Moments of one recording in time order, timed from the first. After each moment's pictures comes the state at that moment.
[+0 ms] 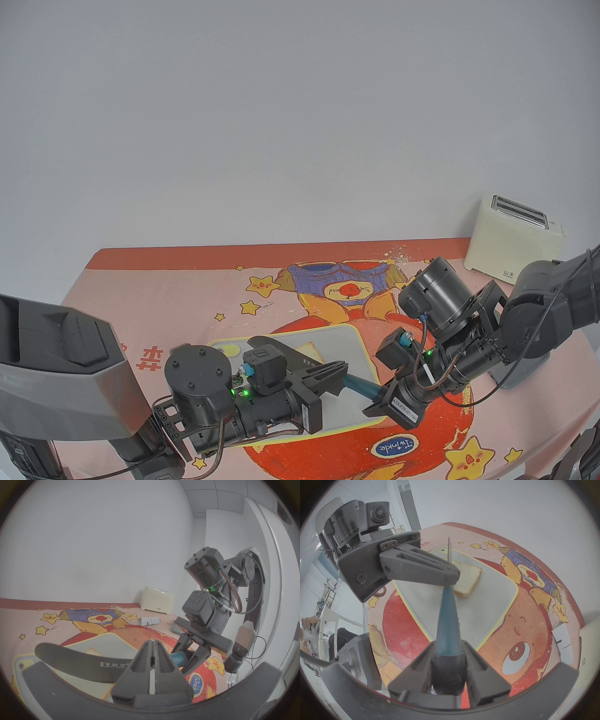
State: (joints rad) left arm -0.81 2.09 -0.39 -1.56 -0.16 -0.26; right arm 0.76 1.84 -1.06 0.34 0.17 -0.19
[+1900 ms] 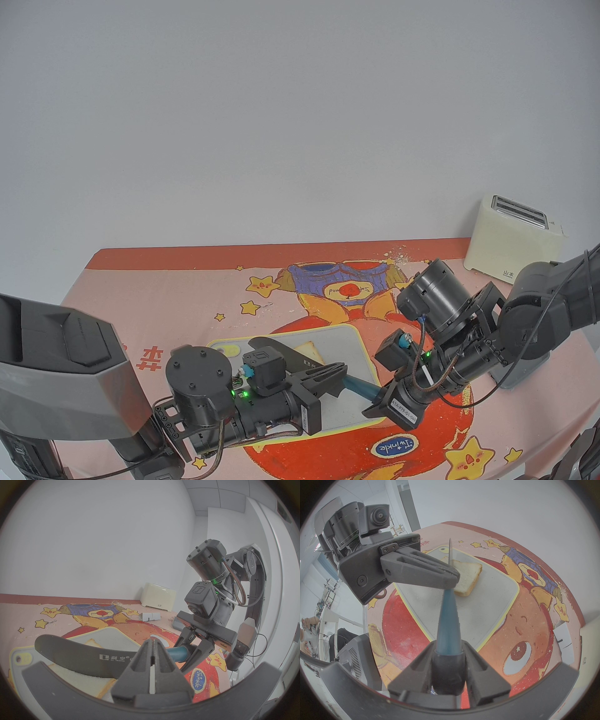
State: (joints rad) left arm -0.79 2.09 -0.38 -1.55 -0.16 -0.27; right arm 0.76 1.84 -1.05 0.34 0.17 -0.19
